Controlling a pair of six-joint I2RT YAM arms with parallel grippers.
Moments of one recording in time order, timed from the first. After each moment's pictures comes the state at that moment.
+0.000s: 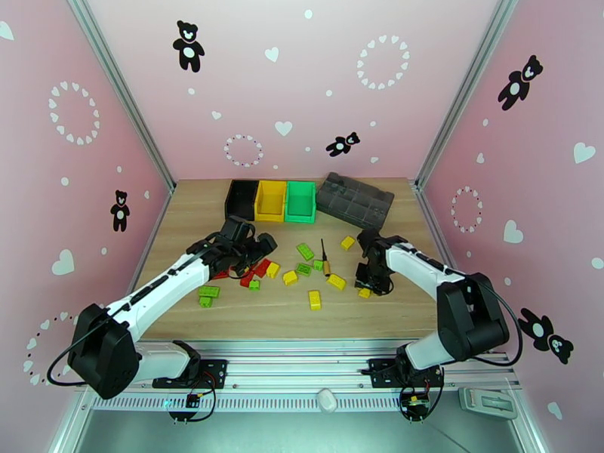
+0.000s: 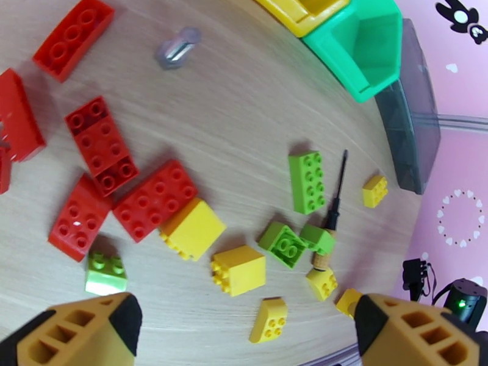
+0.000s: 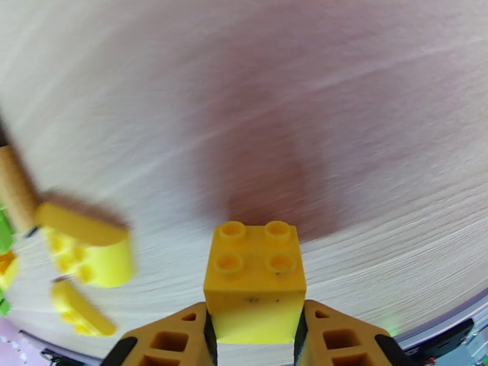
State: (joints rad) left arm -0.51 1.37 1.02 -0.55 0.14 -1.03; right arm 0.32 1.50 0.95 -0.94 -0.10 0.69
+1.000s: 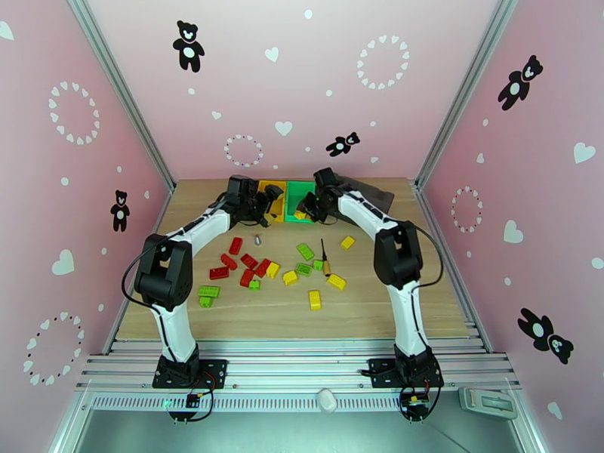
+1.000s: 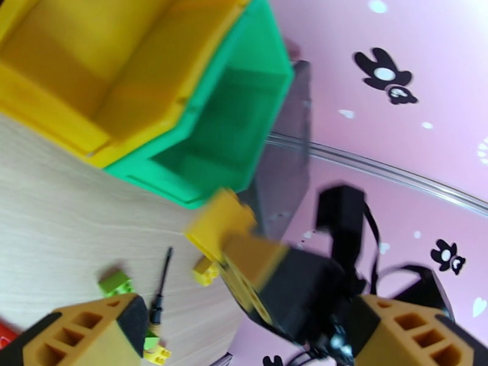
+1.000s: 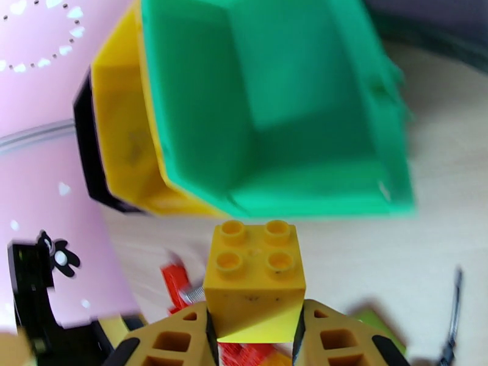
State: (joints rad) left arm -0.29 1.93 1.46 -0.12 0.57 -1.31; right arm 0.44 2.31 2.05 -0.67 -0.38 0.94
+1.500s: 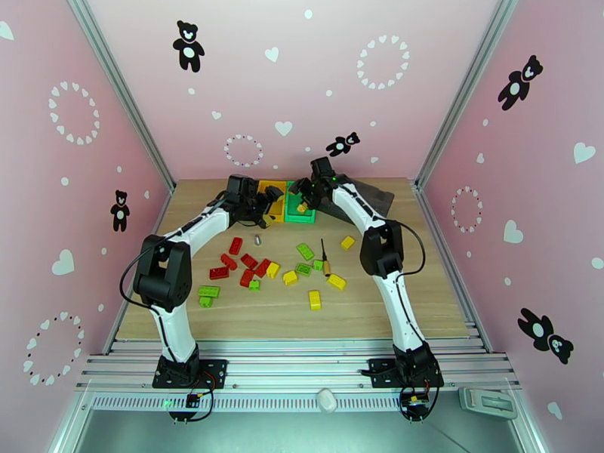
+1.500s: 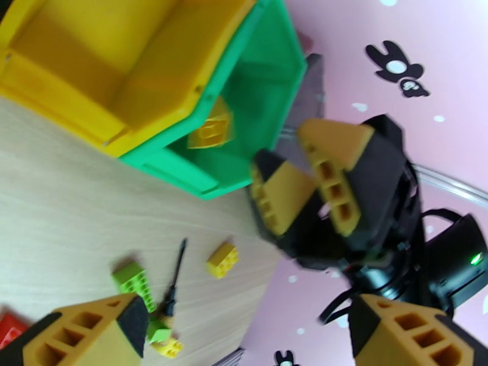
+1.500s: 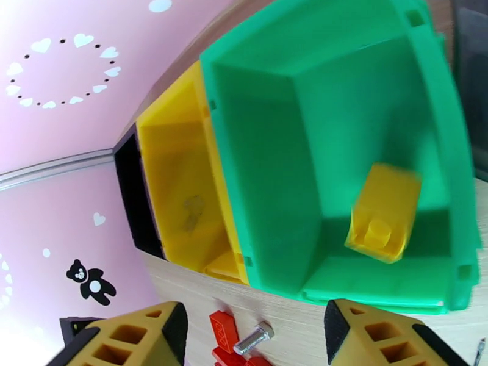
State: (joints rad) left arm -0.29 1.89 1.47 -0.30 0.55 -1.19; right arm 0.41 2.49 2.38 -0.77 -0.40 0.94
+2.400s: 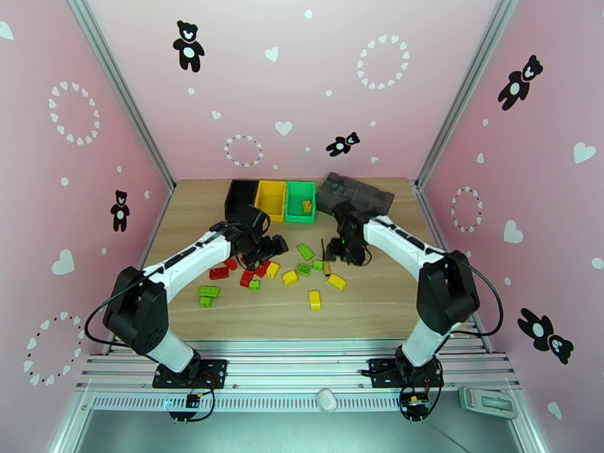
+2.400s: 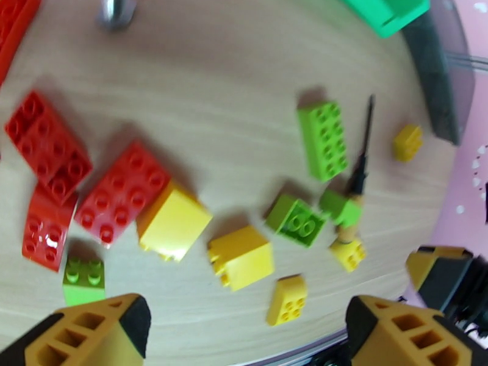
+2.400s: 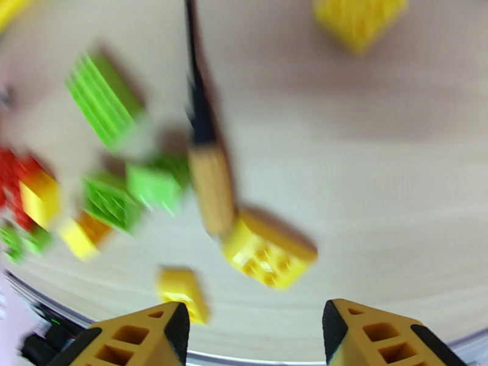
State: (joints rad) left arm -0.53 1.59 1.18 -0.71 0.24 -0.91; right arm 0.52 1.68 1.26 -1.05 -0.10 0.53
